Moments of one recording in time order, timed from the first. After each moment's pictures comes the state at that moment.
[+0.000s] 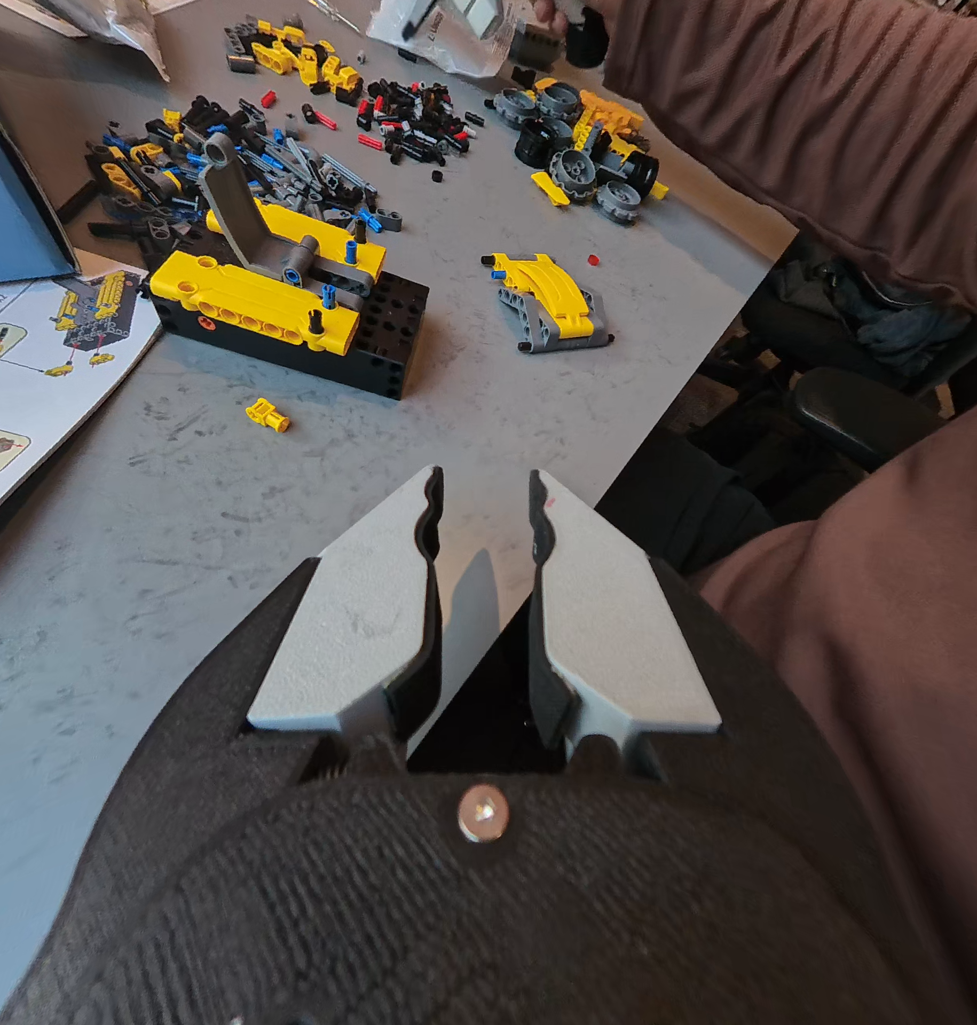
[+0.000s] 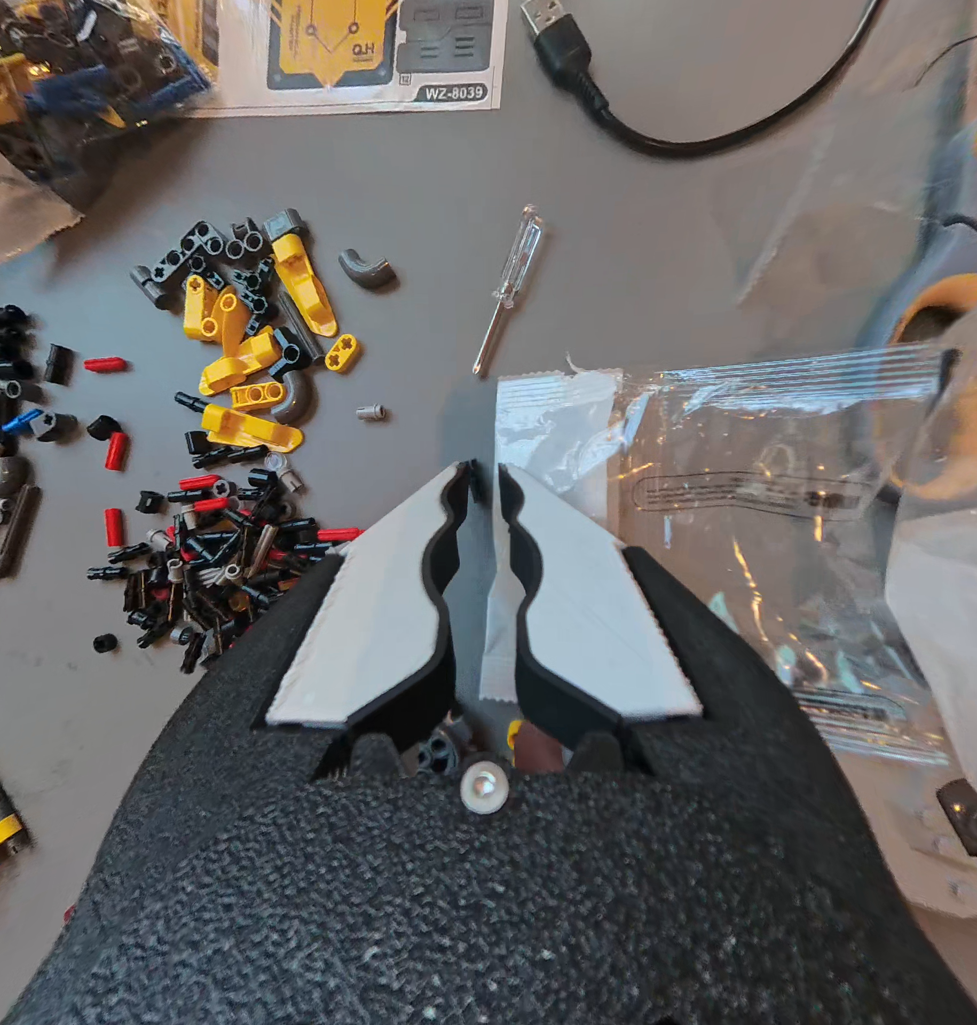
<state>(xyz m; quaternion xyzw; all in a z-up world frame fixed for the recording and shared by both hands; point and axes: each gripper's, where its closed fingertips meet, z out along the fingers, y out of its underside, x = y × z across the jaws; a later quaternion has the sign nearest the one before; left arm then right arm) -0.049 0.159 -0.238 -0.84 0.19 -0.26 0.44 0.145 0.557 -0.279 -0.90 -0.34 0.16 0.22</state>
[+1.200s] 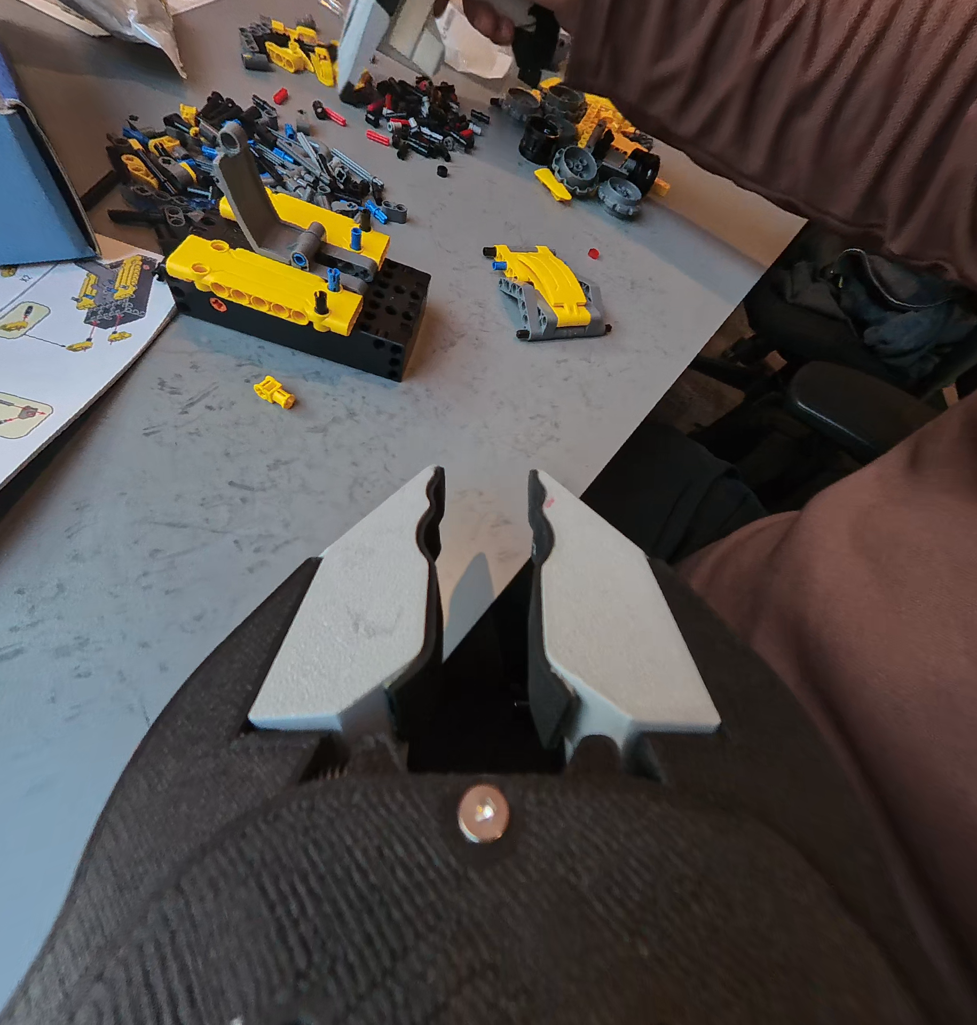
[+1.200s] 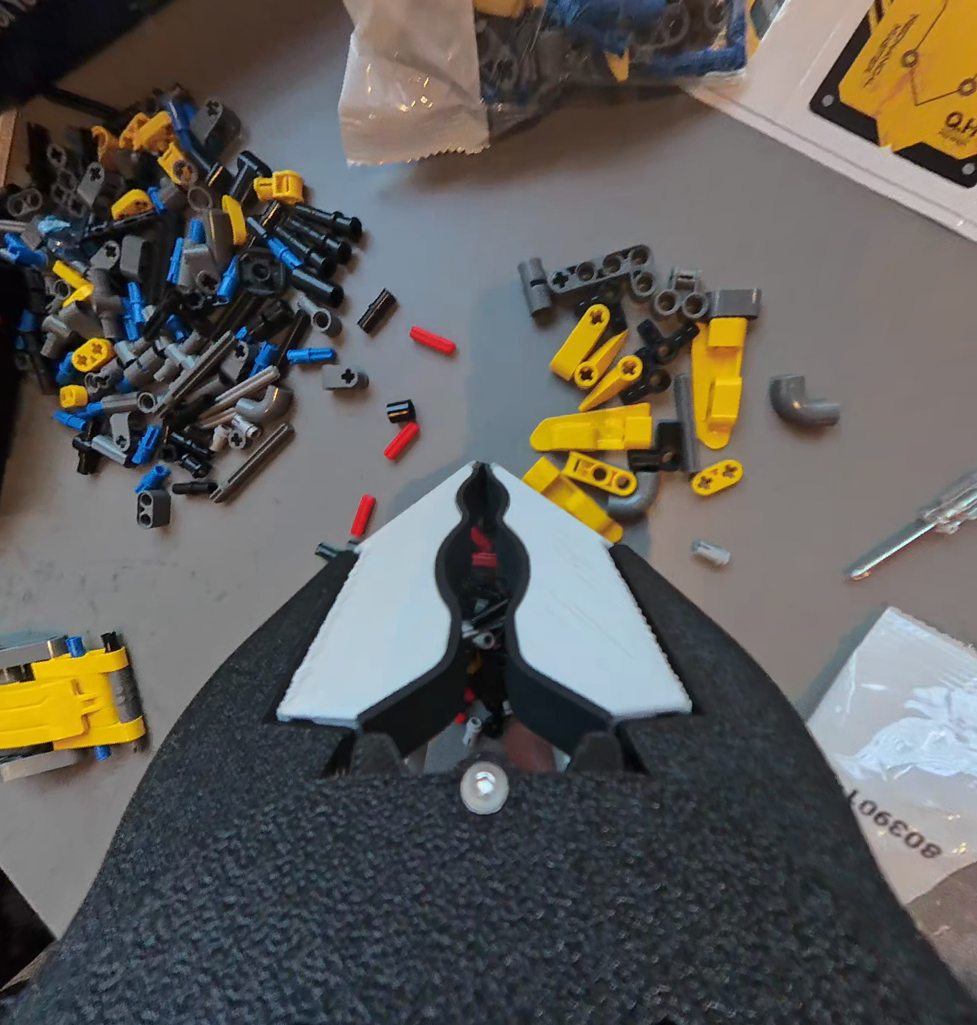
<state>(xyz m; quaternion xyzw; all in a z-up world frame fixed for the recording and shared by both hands) -0.055 0.147 -0.236 -0.84 0.18 -0.26 0.44 0.044 0.478 -0.288 -0.80 -0.54 0.20 0.14</state>
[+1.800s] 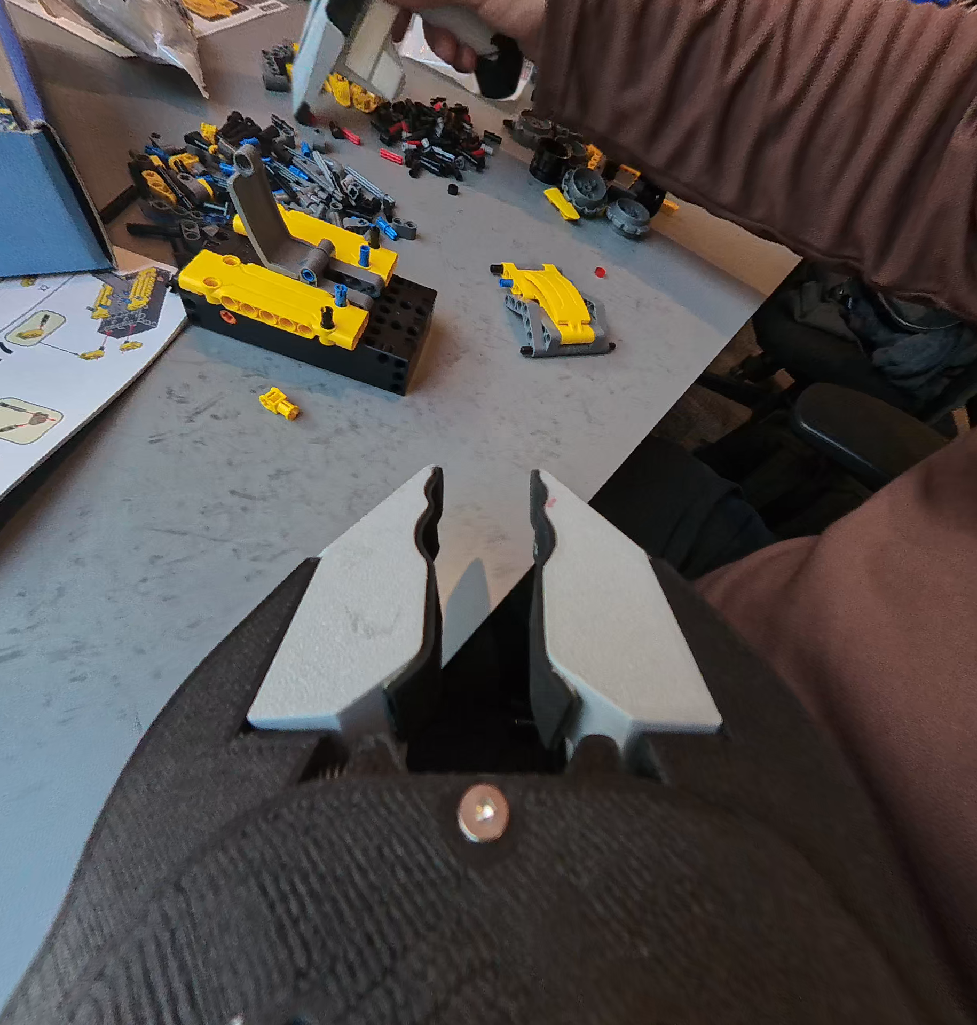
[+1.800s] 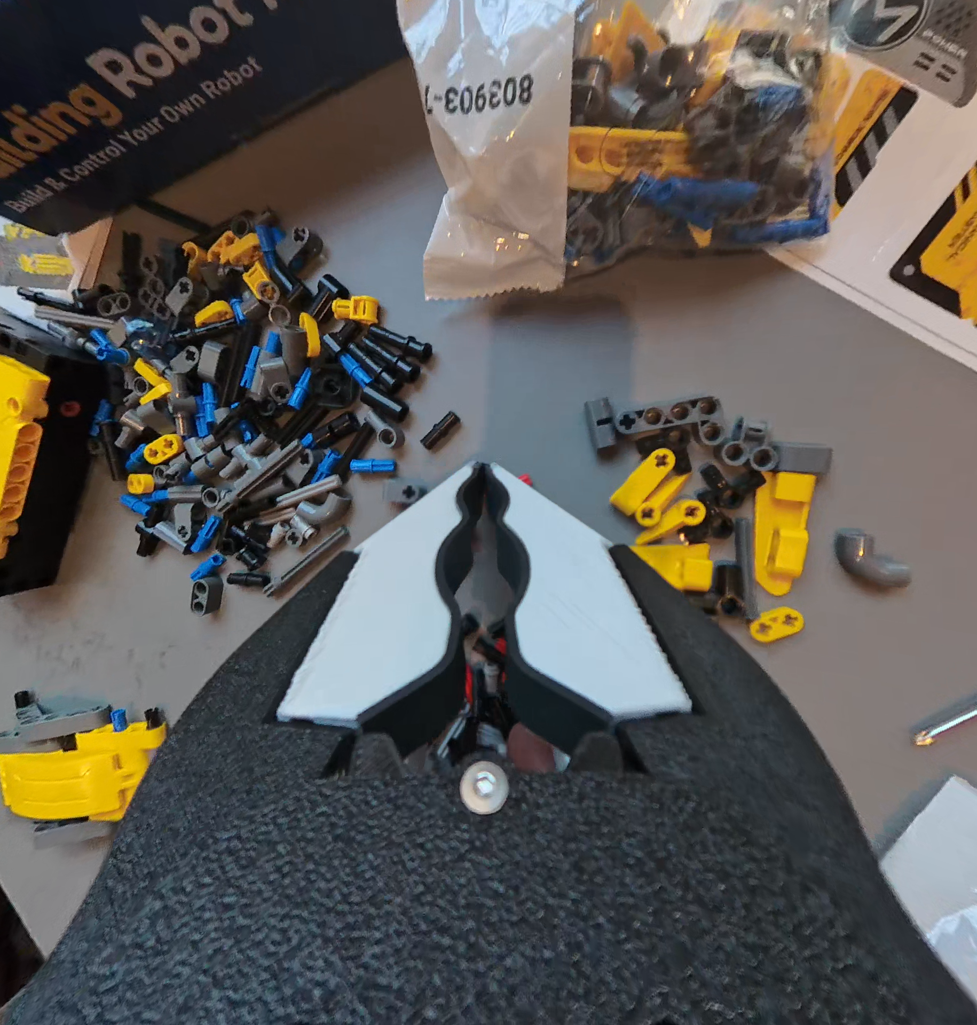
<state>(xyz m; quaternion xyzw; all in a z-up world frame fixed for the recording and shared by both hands) -0.053 0.151 -0.231 -0.84 0.17 -0.25 0.45 -0.003 0.472 -0.286 -0.79 -0.56 0.23 0.14</state>
